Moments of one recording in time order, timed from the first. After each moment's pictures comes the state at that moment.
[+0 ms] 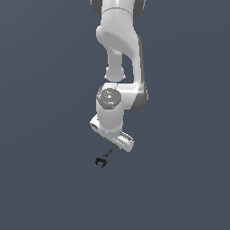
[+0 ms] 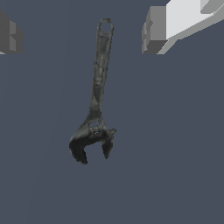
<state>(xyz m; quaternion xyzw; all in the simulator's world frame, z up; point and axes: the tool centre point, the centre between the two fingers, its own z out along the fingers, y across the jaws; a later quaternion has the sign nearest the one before) 0.055 -0.014 0.092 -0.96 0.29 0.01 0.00</state>
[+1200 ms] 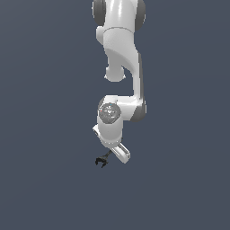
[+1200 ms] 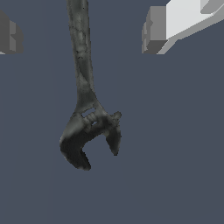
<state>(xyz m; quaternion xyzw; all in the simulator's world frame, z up) 0.074 -0.016 0.047 -0.92 0.39 0.00 0.00</state>
